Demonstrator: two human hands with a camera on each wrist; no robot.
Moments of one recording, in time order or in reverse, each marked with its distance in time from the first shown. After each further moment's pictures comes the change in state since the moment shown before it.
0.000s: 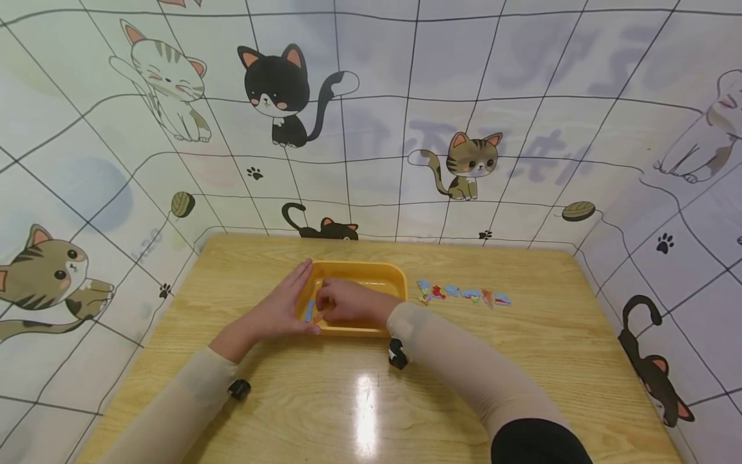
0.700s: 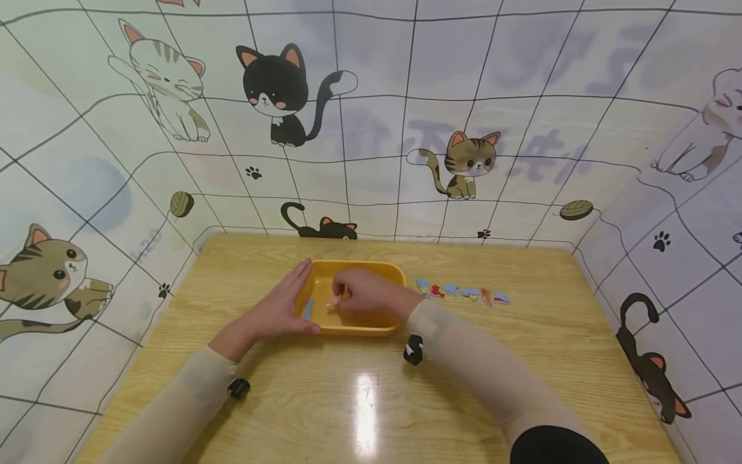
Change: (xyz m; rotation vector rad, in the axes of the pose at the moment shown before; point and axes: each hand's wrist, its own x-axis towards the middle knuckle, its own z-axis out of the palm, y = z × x) left_hand 0.000 0.003 -0.001 -0.011 0.009 -0.019; right_hand -0.035 -0.003 -0.032 0.037 0.078 0.116
